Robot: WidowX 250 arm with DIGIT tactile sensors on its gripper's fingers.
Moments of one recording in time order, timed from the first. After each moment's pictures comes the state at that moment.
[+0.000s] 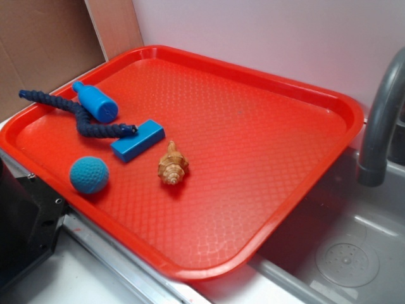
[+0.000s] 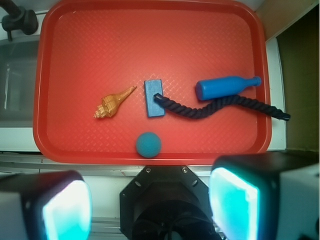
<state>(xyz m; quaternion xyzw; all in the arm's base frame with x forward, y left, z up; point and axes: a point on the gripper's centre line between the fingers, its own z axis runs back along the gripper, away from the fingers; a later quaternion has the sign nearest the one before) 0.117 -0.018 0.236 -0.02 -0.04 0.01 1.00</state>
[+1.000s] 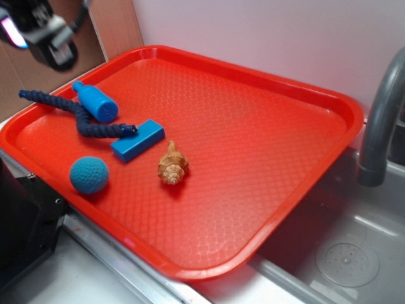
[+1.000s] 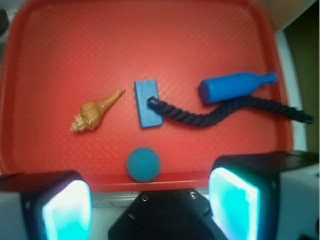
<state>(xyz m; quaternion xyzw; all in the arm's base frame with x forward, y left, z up) 0.130 -0.018 0.161 0.00 -0.06 0.03 1.00</state>
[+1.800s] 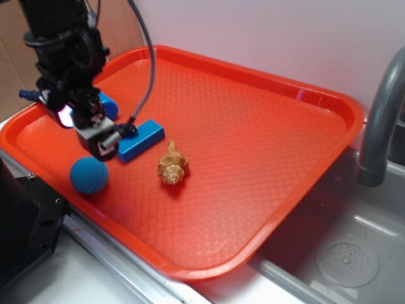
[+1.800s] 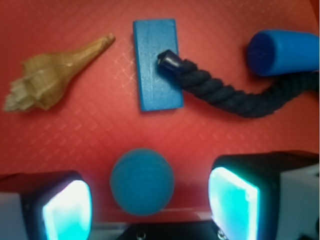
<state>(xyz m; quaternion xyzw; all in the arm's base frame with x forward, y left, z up) 0.137 -0.020 0.069 0.02 0.02 0.01 1.00</state>
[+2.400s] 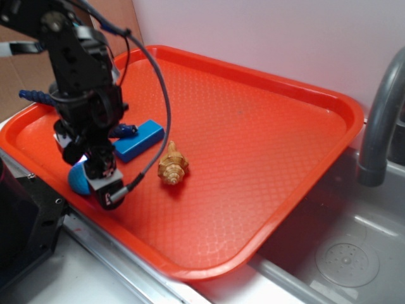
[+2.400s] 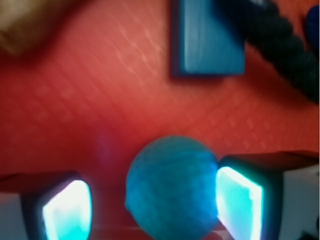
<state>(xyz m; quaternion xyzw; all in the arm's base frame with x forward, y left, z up) 0.122 -0.035 0.030 0.04 0.05 -0.02 1.00</state>
